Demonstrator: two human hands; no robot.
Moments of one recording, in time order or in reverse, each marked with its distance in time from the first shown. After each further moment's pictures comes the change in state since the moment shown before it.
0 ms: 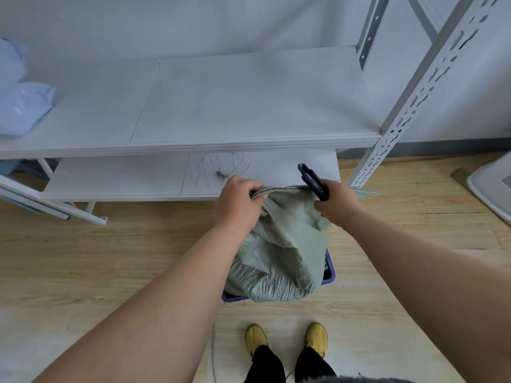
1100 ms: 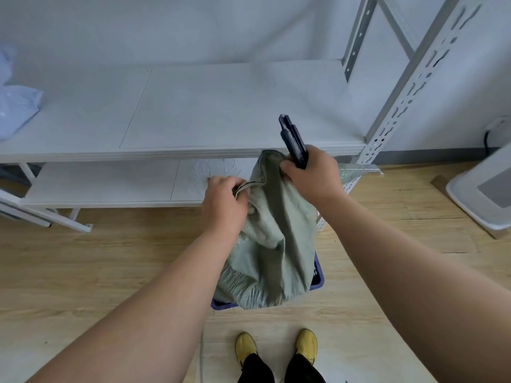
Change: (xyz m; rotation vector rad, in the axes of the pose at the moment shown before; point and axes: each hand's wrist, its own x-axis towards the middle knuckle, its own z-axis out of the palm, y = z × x) left_hand -0.005 0.009 -0.012 -0.055 0.161 -0.021; right_hand -0.016 -0.082 -0.028 0.172 0.316 -0.155
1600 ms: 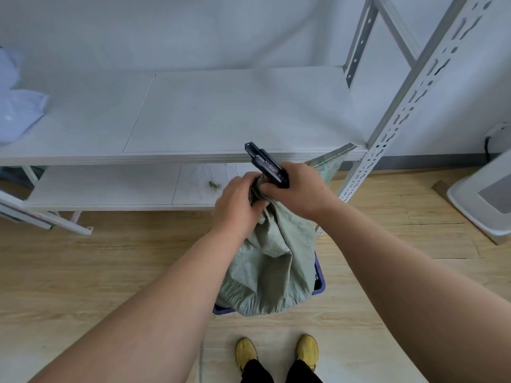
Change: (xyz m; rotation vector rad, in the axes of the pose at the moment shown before) left_hand 0.004 0.008 0.001 0.008 -0.166 0.171; right_hand -0.016 -0.025 0.000 -0.068 -0.268 -0.203
